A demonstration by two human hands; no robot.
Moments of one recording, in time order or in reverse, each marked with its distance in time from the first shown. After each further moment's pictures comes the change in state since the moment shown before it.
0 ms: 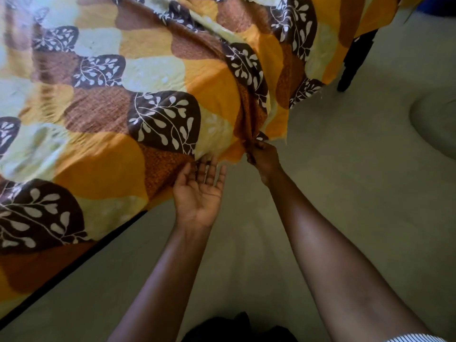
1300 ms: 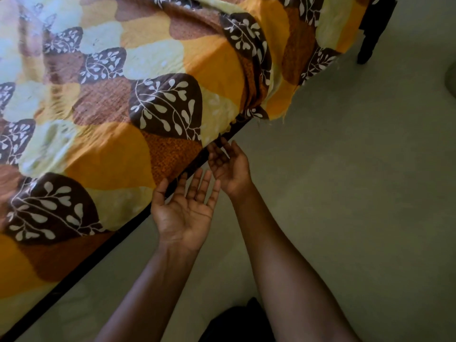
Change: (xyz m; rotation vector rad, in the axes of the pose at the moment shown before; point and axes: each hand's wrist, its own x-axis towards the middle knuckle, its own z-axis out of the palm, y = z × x) left_hand -0.040 0.028 -0.033 0.158 0.050 0.052; right_hand -0.054 0.032 0.080 0.995 -0.206 0.407
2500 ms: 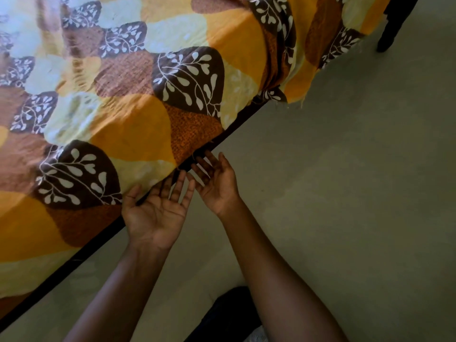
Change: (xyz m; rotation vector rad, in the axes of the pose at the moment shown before) left_hand -0.017 0.051 -0.056 -0.020 0.017 0.091; right_hand -0.044 0.073 -0.007 -0.152 -0.007 0.143
